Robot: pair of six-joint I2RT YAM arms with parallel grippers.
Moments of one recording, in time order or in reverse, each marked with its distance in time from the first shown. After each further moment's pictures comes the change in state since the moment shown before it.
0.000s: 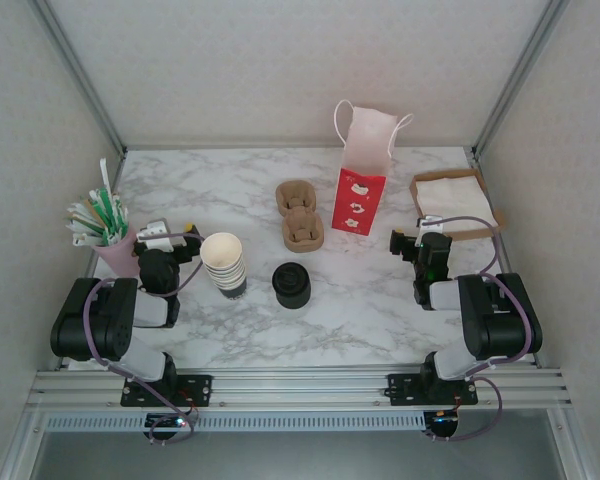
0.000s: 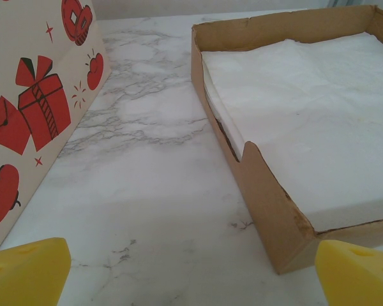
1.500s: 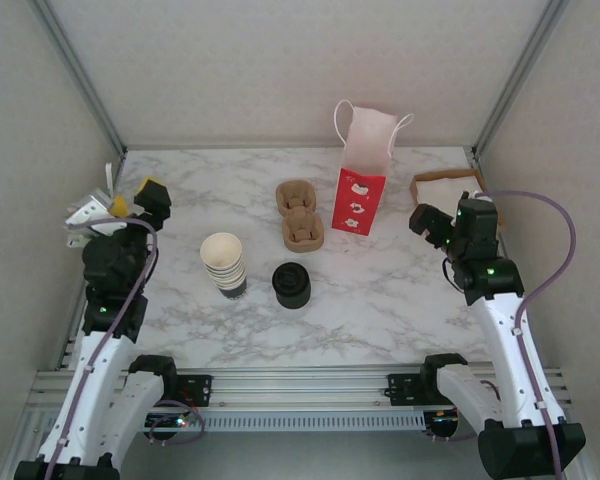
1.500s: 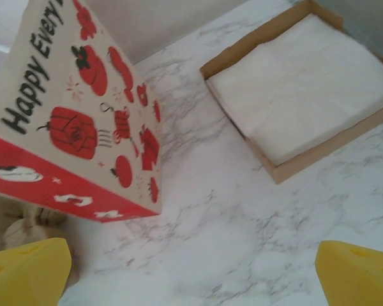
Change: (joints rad) left arm -0.068 -0.872 0.479 -1.081 -0.024 -0.484; right arm 0.019 -0.632 0.623 -1.452 -0.073 0.431
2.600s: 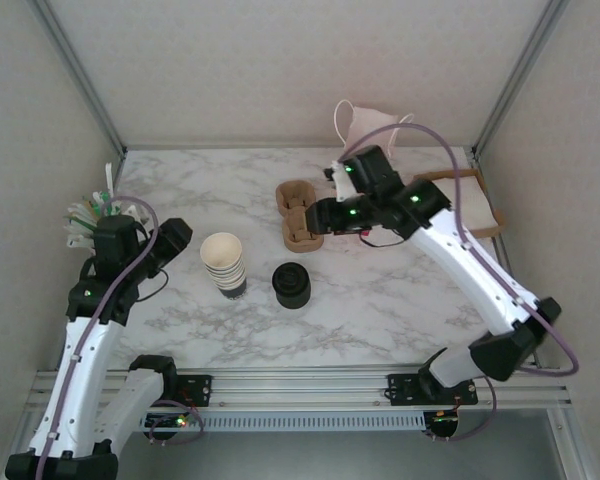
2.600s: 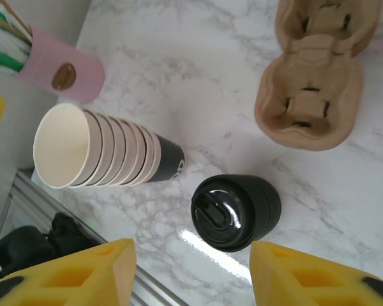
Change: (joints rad) left arm 0.009 0.099 0.197 -0.797 0.363 -0.129; right arm 0.625 0.597 0.715 -0.378 -0.312 -0.045
